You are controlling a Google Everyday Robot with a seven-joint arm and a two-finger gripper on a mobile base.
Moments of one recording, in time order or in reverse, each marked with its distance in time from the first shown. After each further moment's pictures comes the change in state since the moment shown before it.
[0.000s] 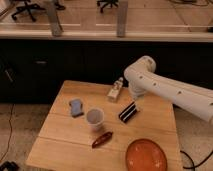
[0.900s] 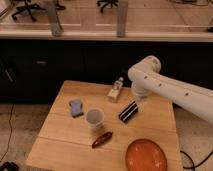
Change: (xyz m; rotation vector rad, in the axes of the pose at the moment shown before) arm 0.004 0.019 -0.012 -0.016 -0.024 0.030
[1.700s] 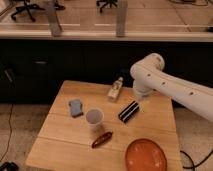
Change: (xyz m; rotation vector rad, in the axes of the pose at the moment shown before) arm 0.001 0.004 -0.015 -0.002 -0.017 0.014
